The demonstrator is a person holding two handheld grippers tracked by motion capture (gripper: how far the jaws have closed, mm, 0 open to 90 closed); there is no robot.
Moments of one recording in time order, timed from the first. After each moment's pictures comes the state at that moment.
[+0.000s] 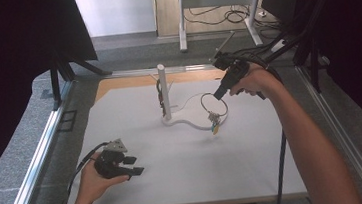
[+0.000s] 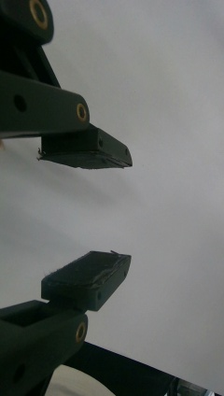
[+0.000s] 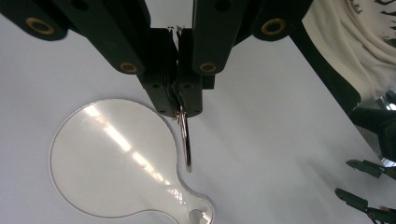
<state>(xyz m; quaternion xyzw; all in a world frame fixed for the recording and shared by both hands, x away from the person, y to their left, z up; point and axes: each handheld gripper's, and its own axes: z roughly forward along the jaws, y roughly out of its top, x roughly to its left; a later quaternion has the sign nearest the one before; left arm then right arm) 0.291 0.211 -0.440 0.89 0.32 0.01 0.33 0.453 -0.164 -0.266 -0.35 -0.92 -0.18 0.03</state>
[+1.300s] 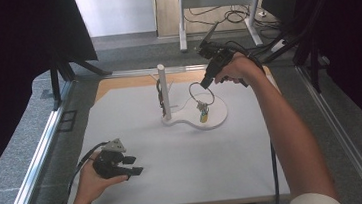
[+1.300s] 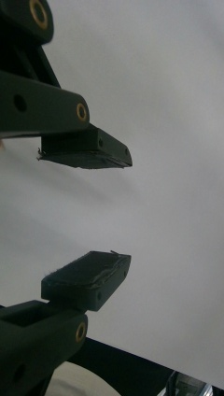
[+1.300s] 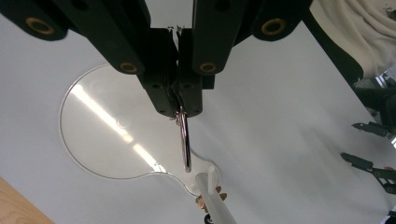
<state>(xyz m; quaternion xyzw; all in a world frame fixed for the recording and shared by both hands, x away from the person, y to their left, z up) 0.291 0.214 -0.437 0.89 0.32 0.01 0.33 0.492 -0.130 -0.261 -0.35 -0.92 -0.18 0.02</state>
